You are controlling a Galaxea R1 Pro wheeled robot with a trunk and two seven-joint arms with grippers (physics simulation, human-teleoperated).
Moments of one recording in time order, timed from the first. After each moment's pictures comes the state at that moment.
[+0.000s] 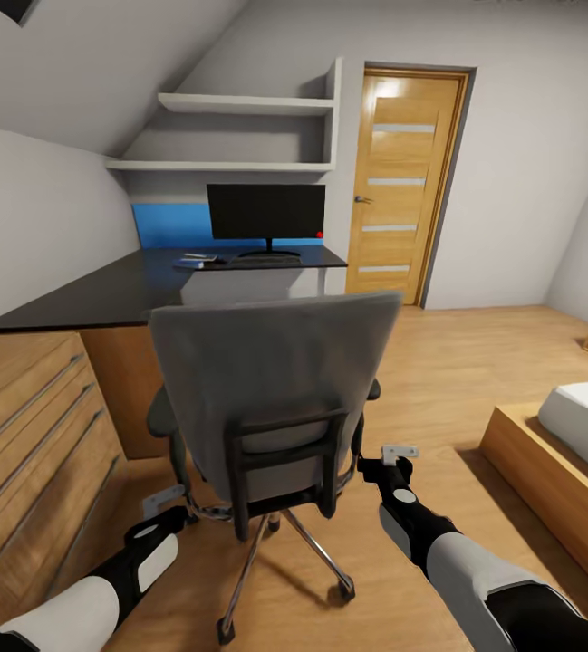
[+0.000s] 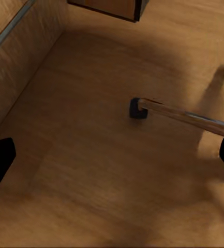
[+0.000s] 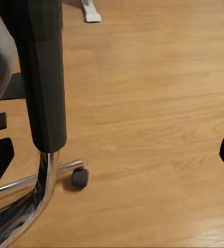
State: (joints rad) left arm -0.68 0.07 -0.47 -0.31 0.80 -0.06 0.44; right arm -0.81 0.06 0.16 -0.21 -0.12 -0.23 -0.21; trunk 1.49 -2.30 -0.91
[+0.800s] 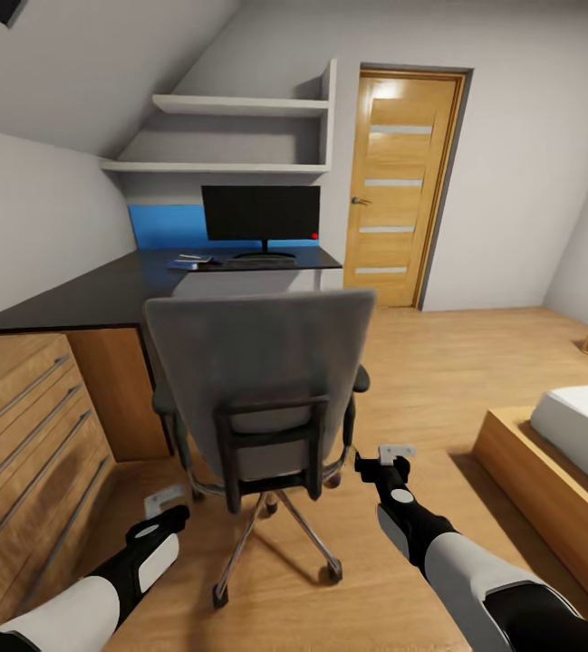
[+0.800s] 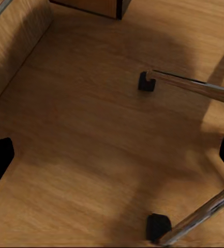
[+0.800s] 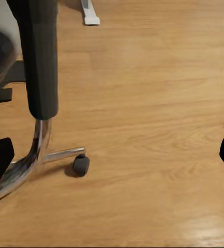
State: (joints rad) left arm -0.68 0.07 -0.47 -0.31 0.79 -0.06 0.43; right arm -0.81 0.07 0.17 -0.21 -0.10 -0.23 -0.21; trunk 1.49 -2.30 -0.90
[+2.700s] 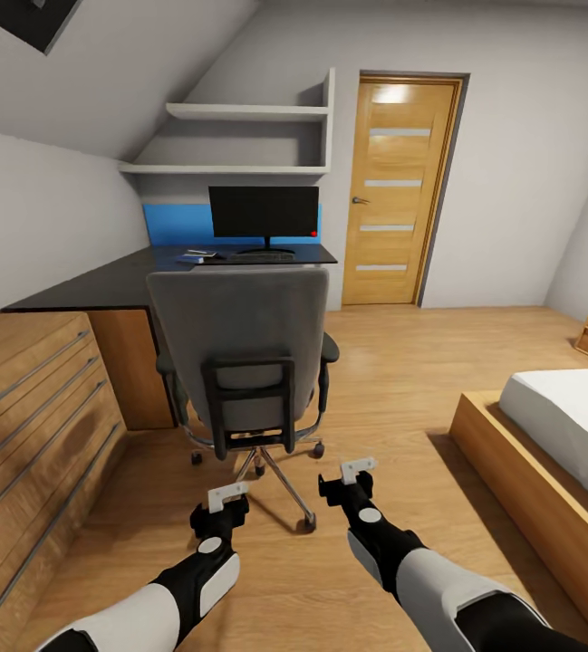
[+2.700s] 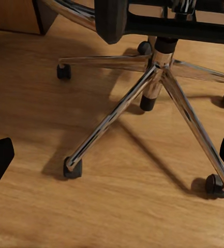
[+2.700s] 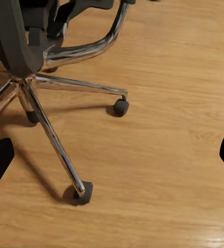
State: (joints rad) left arm -0.68 -0.13 -0.65 -0.26 0.70 -0.29 0.44; right arm -0.78 0.17 0.23 -0.16 0.00 -0.23 -0.15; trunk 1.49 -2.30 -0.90
